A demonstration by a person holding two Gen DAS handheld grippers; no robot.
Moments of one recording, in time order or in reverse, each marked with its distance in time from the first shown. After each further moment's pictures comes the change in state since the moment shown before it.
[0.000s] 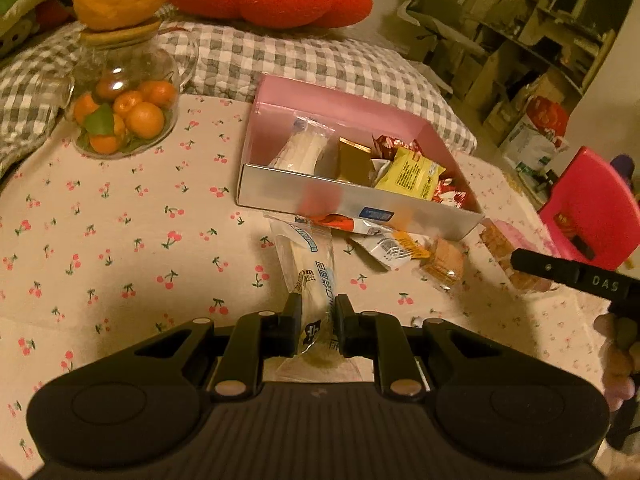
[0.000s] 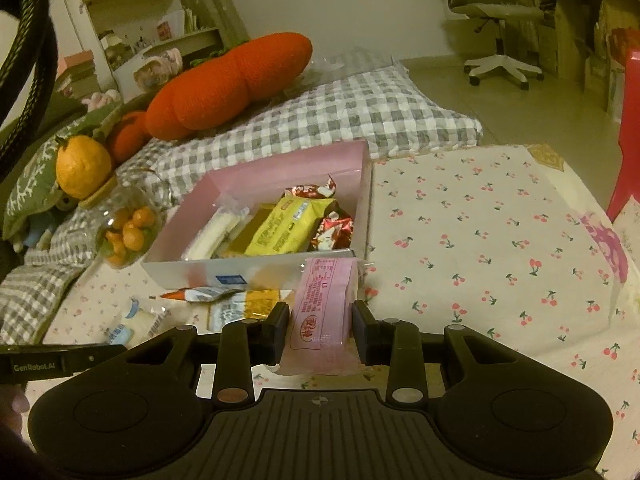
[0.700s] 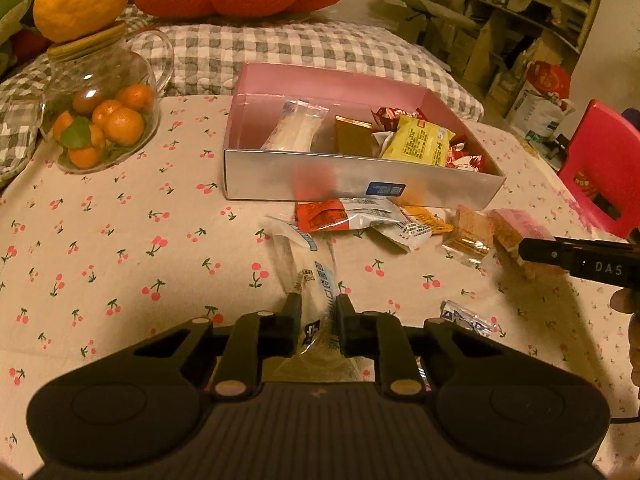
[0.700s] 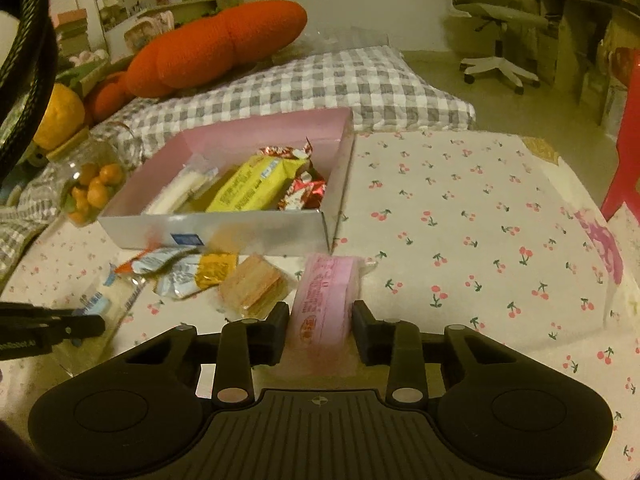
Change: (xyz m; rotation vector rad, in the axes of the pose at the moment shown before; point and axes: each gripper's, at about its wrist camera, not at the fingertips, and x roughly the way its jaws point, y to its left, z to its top) left arm 0.030 -0.009 -0.010 0.135 0.004 0.069; right arm 0.027 -0.008 -0.017 -0.094 0.045 -0.081
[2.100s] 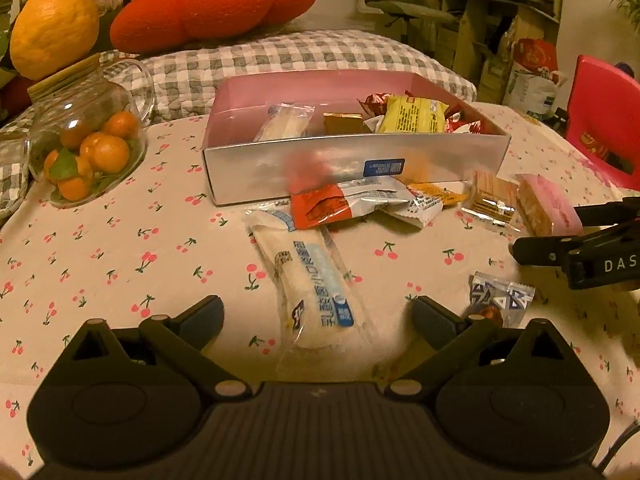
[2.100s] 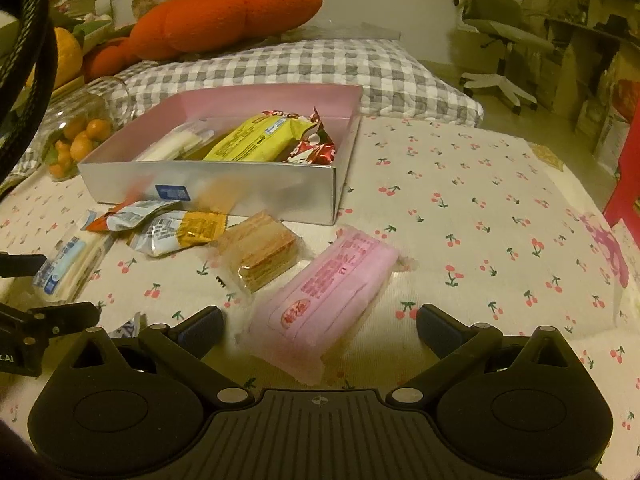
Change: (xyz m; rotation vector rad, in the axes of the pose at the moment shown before) left arm 0.021 -0.011 -0.023 0.166 -0.093 0.072; right arm 0.029 0.015 -0.026 -0.112 0.000 -0.083
